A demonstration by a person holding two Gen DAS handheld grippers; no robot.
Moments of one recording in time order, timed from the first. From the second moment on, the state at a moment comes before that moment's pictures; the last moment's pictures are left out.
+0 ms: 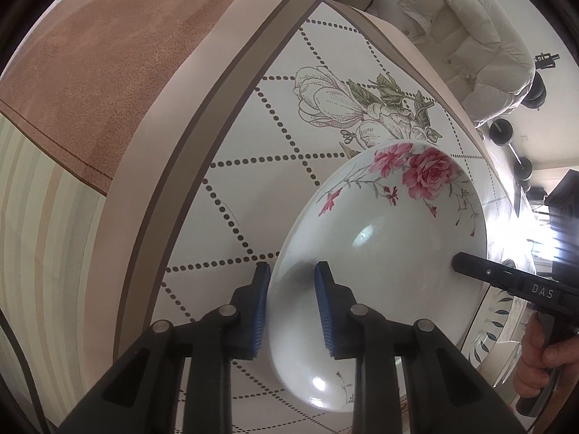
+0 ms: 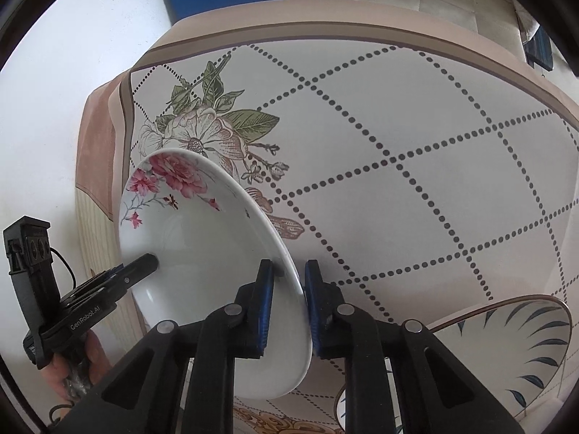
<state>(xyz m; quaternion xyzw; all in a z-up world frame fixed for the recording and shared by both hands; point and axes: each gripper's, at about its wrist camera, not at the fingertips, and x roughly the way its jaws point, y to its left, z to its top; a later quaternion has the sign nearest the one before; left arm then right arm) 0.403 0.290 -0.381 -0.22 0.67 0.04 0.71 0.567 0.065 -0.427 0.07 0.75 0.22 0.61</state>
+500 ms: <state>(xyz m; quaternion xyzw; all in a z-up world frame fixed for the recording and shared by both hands) 0.393 0.288 -0.361 -0.20 0.67 0.04 0.72 0.531 0.068 -0.417 0.08 0.75 0.22 0.62</state>
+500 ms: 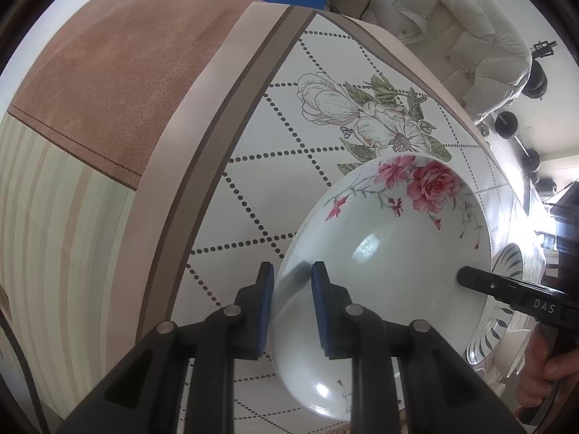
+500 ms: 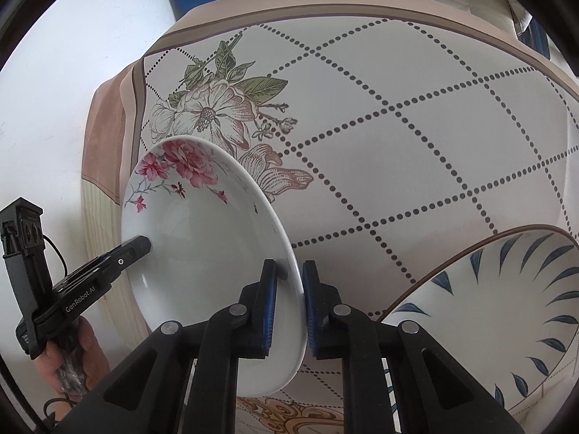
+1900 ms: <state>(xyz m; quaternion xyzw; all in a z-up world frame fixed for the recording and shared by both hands) 0.301 0.040 -0.313 -0.04 0.70 -0.12 0.70 0.301 -0.200 -0.358 0.23 0.72 0.12 0.64</state>
